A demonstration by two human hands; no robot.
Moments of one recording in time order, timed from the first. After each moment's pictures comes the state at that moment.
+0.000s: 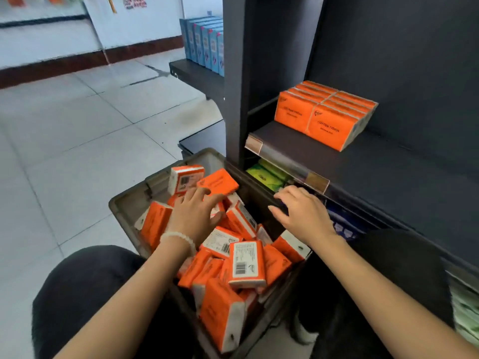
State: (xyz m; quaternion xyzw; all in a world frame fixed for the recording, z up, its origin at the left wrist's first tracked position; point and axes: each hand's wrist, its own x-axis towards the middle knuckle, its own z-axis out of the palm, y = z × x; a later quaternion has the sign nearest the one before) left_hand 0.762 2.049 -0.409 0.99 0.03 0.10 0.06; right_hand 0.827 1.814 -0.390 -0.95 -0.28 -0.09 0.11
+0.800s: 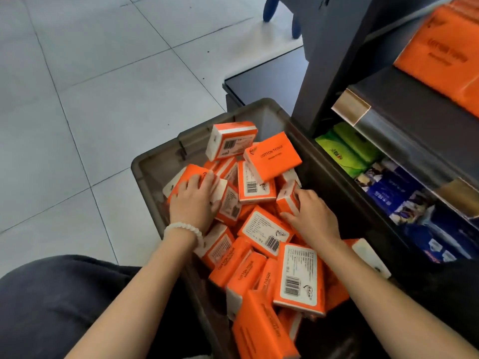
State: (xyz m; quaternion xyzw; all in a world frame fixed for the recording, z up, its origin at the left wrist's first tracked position) left_hand 0.781 2.149 -0.522 0.96 0.27 -0.03 0.09; right_hand 0.883 1.932 -0.527 -0.96 -0.19 0.13 0.15
